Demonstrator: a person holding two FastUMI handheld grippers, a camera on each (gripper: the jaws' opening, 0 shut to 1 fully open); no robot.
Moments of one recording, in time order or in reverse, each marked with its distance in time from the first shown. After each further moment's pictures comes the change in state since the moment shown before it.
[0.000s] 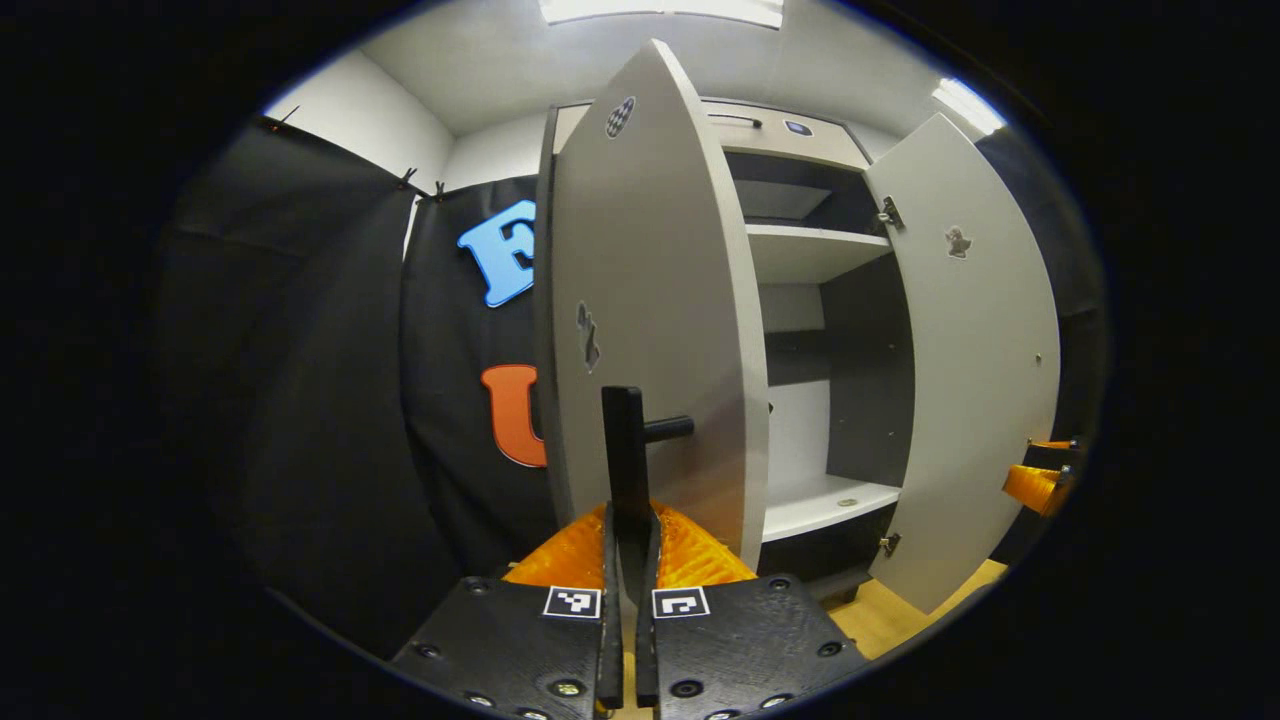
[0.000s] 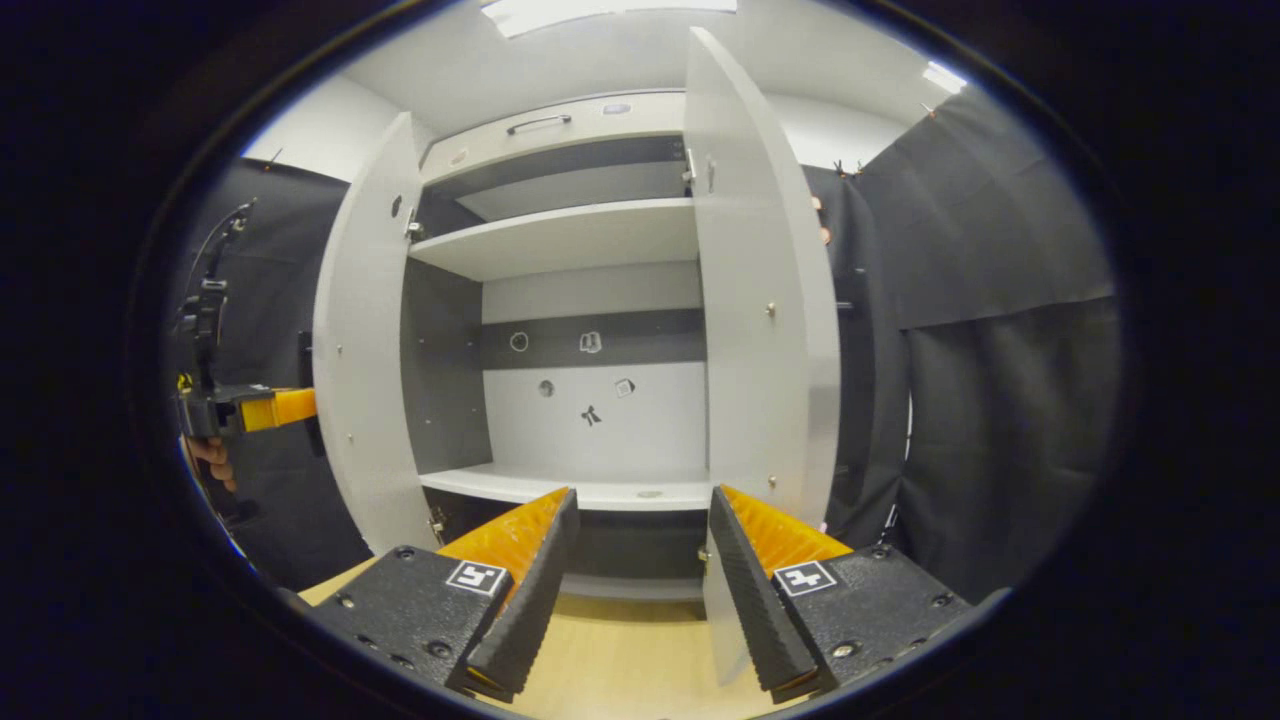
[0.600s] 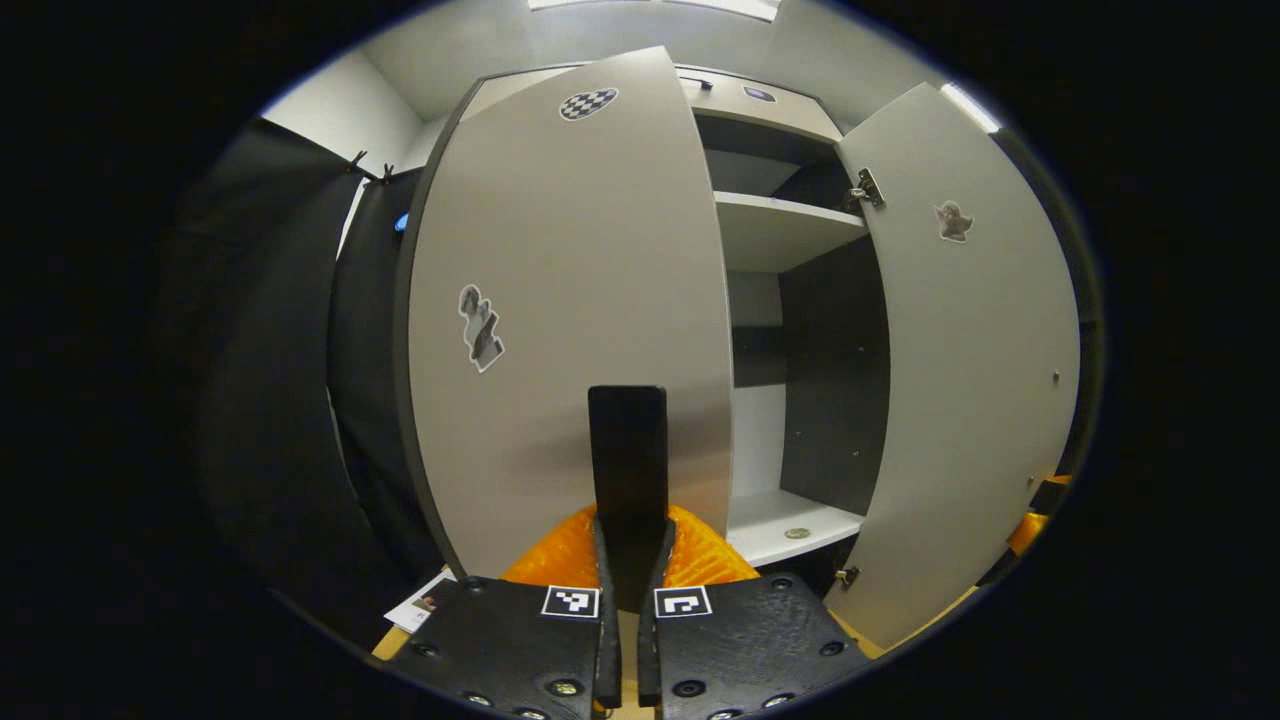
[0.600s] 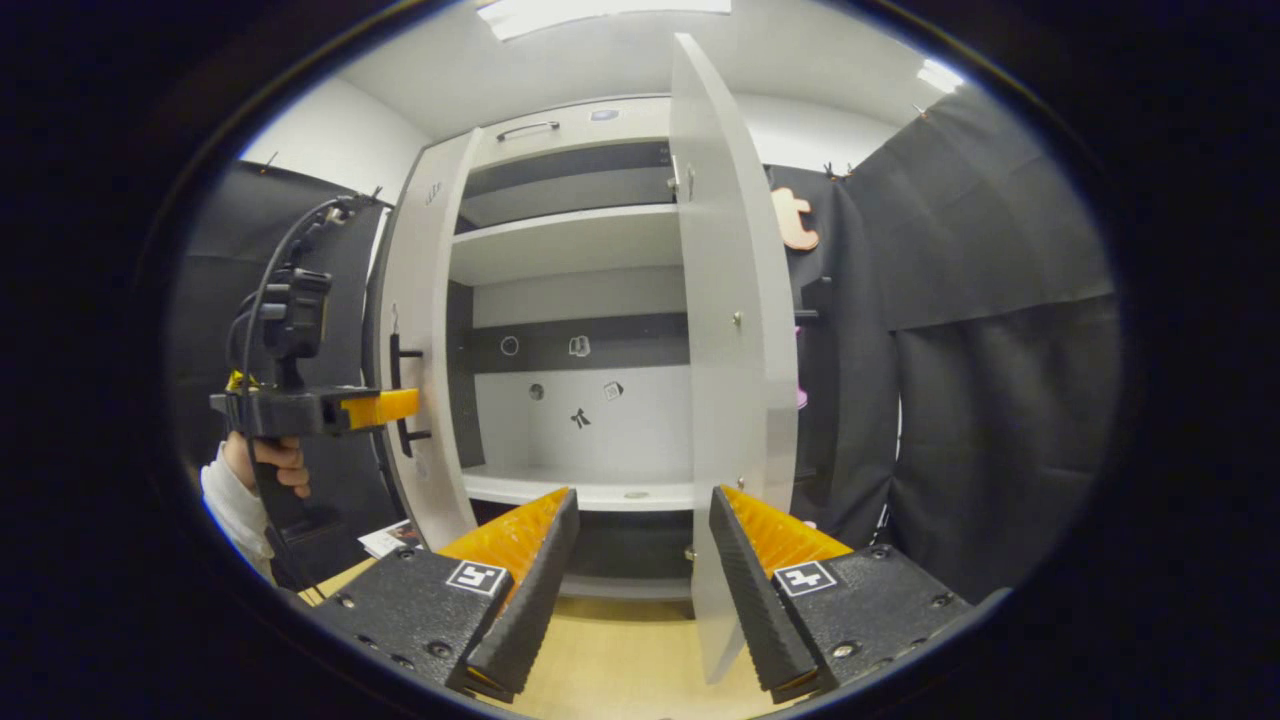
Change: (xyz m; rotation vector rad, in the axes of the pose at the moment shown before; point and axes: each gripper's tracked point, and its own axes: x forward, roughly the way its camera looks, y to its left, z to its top) left arm 0.059 -0.086 0.003 -0.007 0.030 -0.127; right arm -0.014 -0.017 0.003 0.010 -0.007 -0.029
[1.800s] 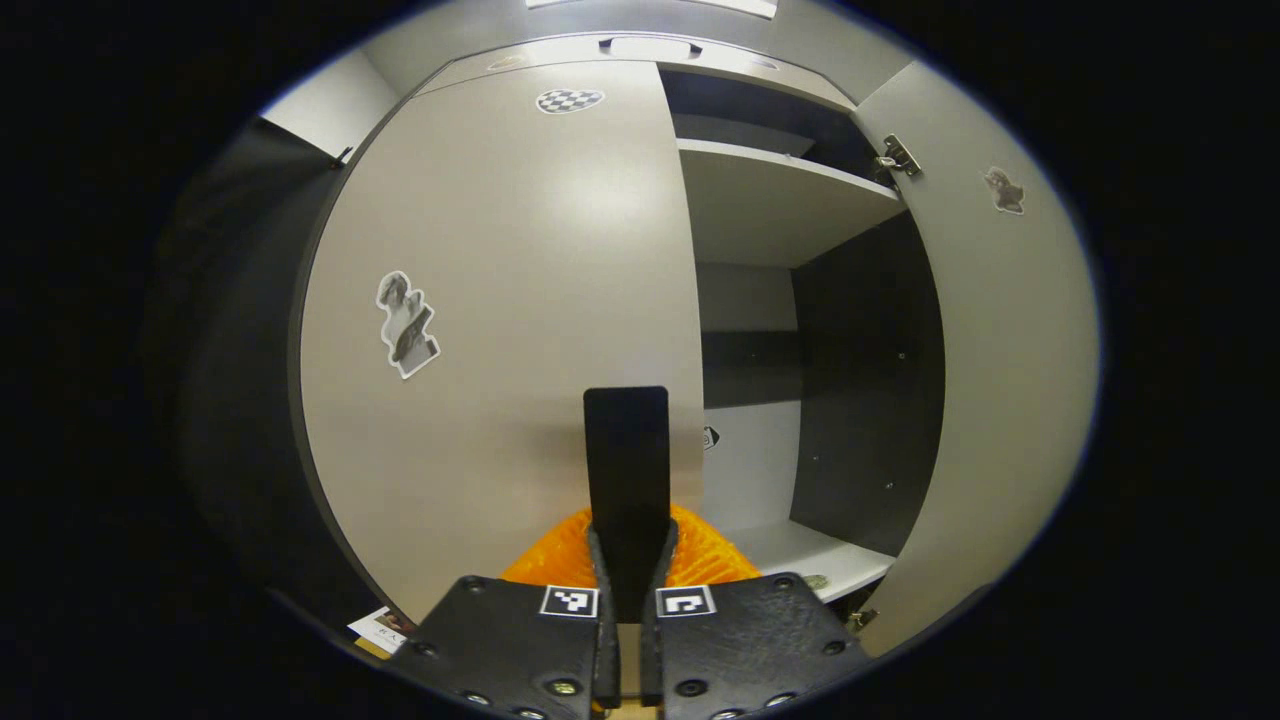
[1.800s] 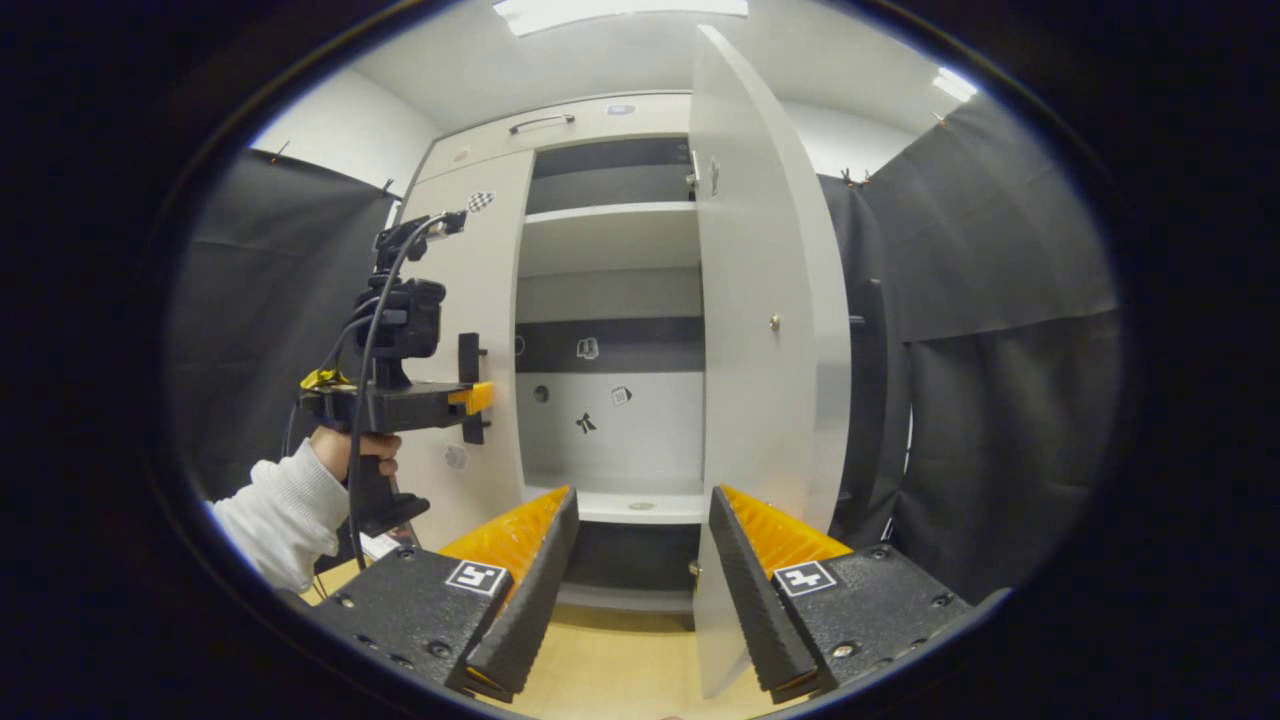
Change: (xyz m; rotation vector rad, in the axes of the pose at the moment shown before) left arm 0.077 -0.019 0.001 -0.015 -0.028 0.000; right arm 0.028 -0.002 0.005 -0.030 -0.001 0.015
